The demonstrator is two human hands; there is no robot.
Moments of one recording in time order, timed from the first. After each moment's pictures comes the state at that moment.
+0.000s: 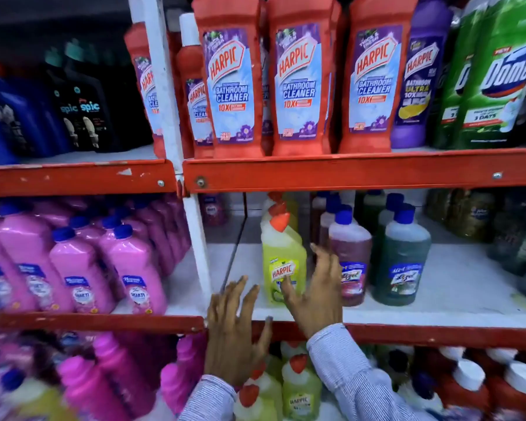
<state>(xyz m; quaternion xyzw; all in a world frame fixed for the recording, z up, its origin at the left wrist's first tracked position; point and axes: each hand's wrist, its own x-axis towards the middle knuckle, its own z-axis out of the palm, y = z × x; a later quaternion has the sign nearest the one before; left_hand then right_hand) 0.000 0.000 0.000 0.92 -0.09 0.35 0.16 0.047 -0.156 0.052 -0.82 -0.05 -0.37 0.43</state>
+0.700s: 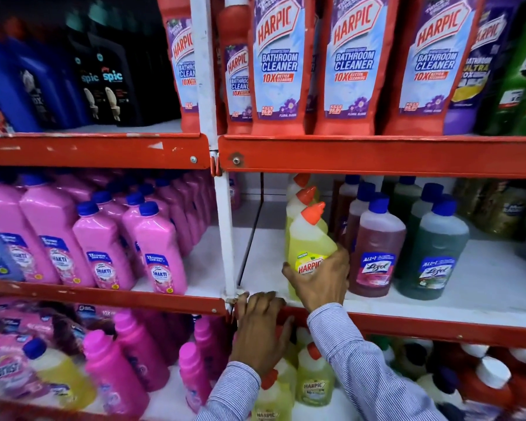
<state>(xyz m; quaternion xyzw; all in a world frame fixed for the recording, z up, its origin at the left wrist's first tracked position) 0.021 0.009 -0.048 0.94 -0.10 0.25 0.21 0.067 -0.114 0.045 -0.84 0.11 -0.28 0.45</state>
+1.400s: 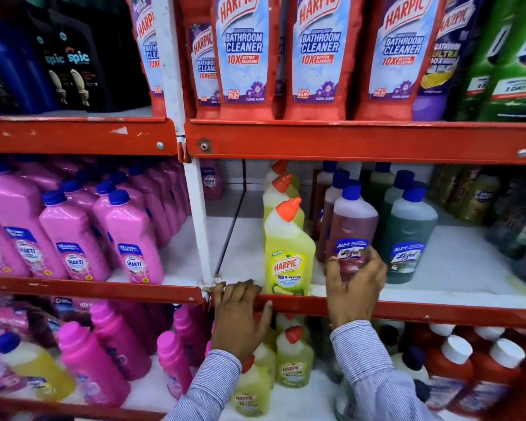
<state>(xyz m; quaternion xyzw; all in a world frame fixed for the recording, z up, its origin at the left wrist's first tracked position) 0.022 -0.001 -0.052 0.94 -0.06 0.28 0.19 0.037 -0.196 0.023 -0.77 0.12 -0.38 0.51</state>
